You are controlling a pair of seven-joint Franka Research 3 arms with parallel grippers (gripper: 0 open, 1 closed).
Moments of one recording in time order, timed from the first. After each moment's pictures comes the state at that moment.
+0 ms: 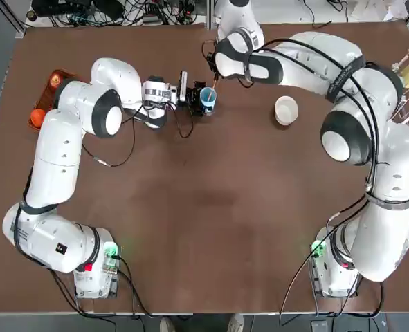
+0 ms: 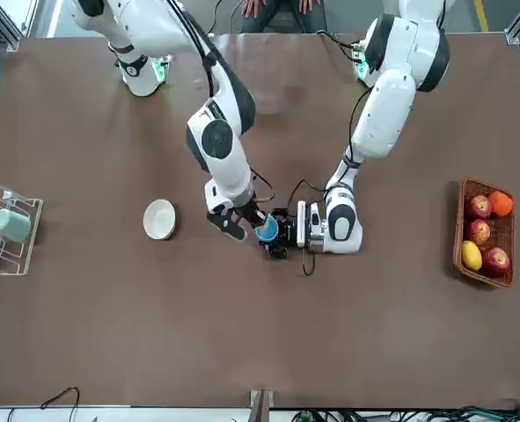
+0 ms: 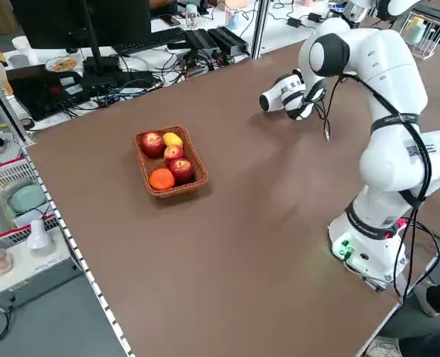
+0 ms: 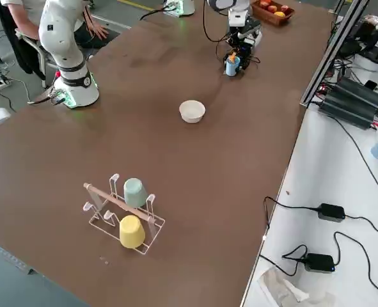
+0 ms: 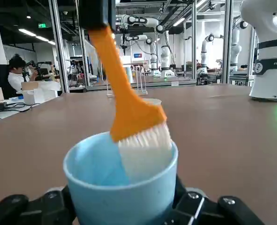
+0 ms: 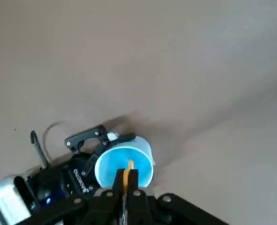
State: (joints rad) left arm -0.39 1.05 -0.08 -1.52 -1.78 1.89 2.67; right arm 0.70 0.60 -0.01 -1.46 0.11 2.23 1.13
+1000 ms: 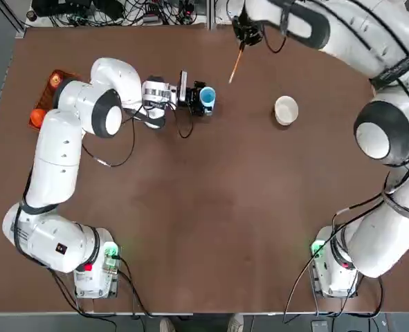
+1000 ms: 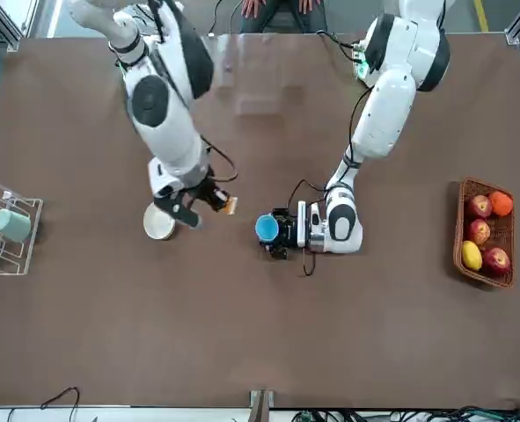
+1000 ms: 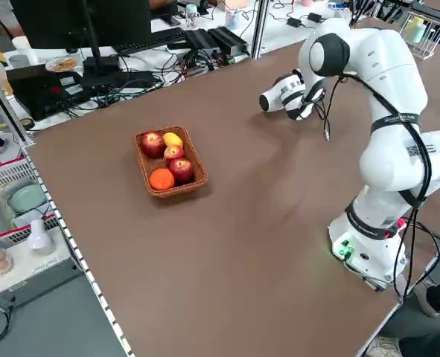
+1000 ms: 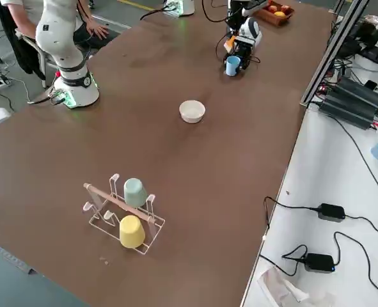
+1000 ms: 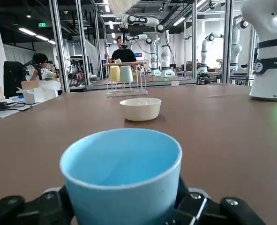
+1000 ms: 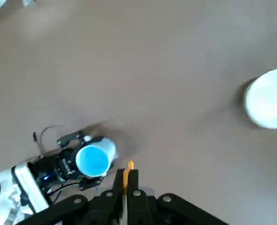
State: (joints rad) left arm -0.39 1.05 -0.08 -1.52 -1.78 1.89 2.67; right arm 0.52 0.36 0.00 -1.44 0.12 1.89 0.91
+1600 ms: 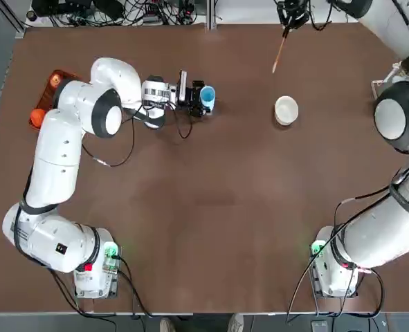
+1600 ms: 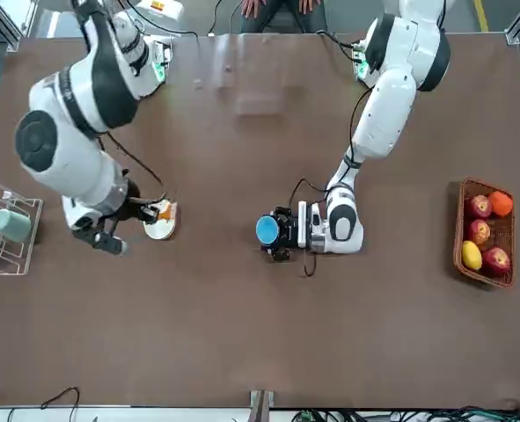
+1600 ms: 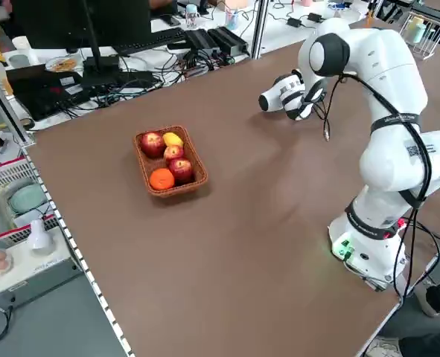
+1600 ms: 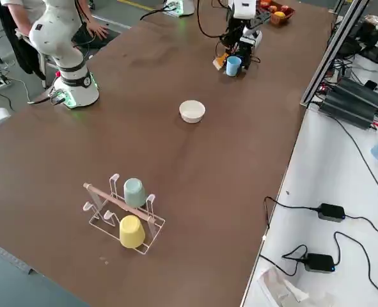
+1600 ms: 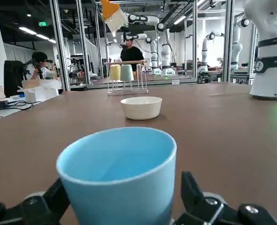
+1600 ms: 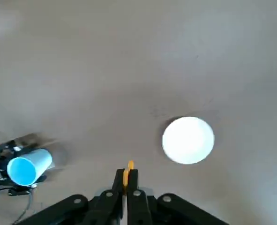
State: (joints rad) left arm -0.39 1.05 -0.08 -1.52 -1.78 1.89 2.67; right arm 0.27 0.34 0.00 -1.44 0.14 1.74 0.51
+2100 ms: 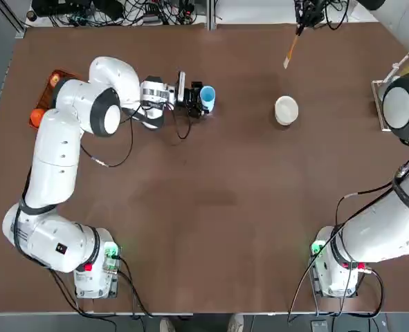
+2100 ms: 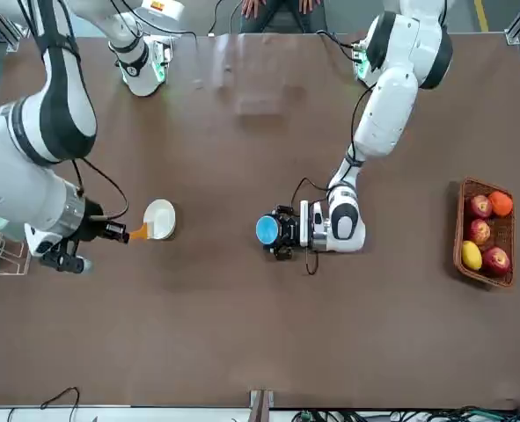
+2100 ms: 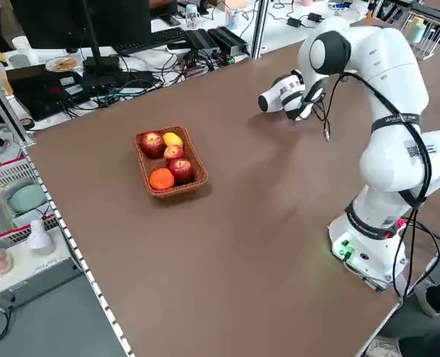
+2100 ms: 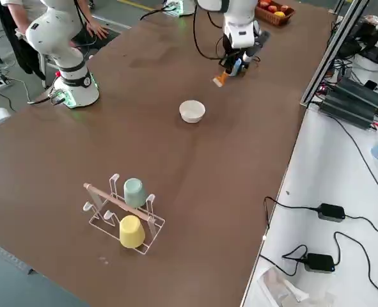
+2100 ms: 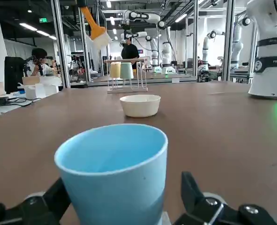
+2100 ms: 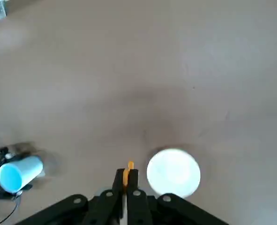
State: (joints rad) left arm -0.39 1.02 -0.07 -1.57 -1.78 1.89 2.67; right arm 0.15 0.34 0.00 -1.57 0.23 1.94 0.24
